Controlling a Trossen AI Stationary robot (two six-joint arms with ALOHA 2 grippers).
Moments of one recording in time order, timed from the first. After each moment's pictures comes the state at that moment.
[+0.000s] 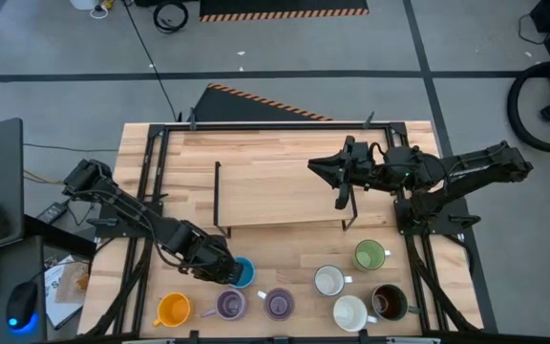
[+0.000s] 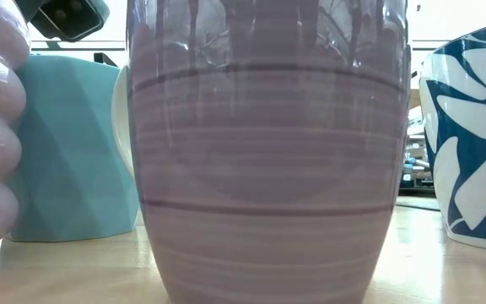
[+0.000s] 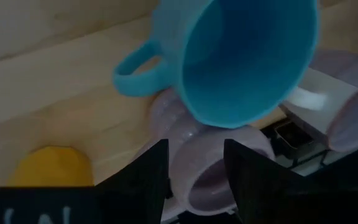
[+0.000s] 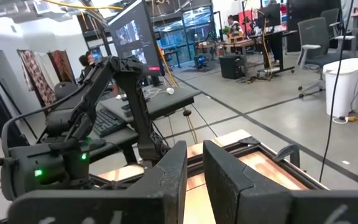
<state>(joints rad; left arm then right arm) -0.54 1.53 1.13 -0.69 0.12 -1.88 0.16 1.06 0.97 0.13 0.38 0.20</state>
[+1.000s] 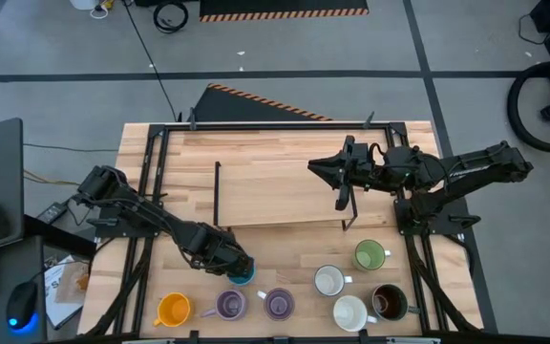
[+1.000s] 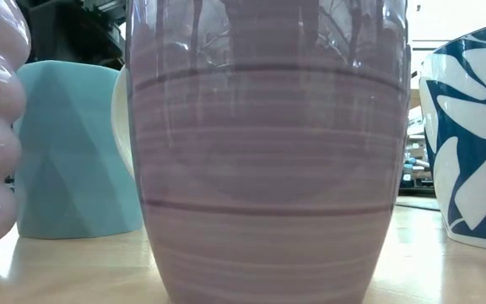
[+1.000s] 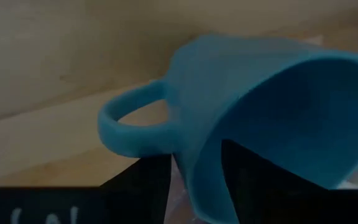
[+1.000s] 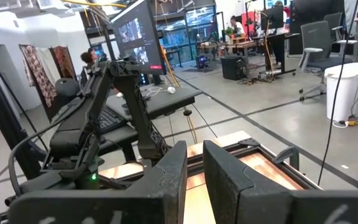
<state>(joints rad) -0.47 1.67 1.12 -0.67 0.08 -1.83 0.16 1.06 0.97 0.13 0.37 0.17</state>
